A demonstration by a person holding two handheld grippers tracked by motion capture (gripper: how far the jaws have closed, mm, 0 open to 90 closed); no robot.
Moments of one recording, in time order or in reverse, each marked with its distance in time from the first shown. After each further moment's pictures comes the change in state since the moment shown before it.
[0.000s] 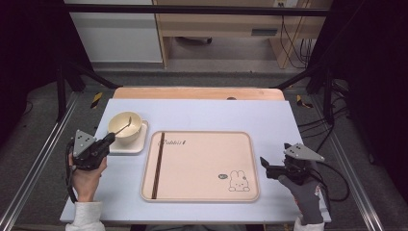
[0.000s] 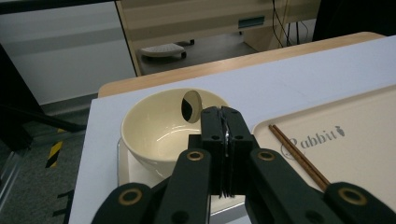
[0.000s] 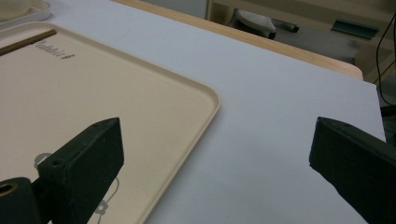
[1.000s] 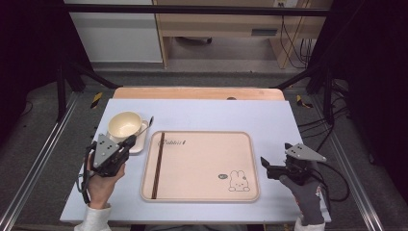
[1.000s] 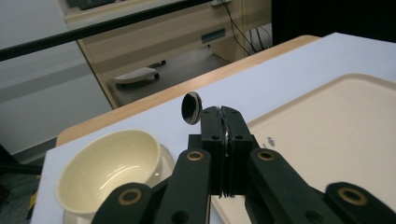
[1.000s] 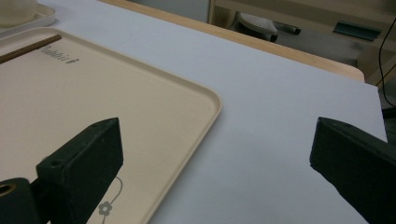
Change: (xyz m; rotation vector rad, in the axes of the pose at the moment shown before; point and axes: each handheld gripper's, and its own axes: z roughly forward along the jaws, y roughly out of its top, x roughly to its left) left arm -0.072 0.023 -0.008 -0.029 -0.127 0.188; right arm -0.001 0.001 -0.003 -0.013 0.009 0.004
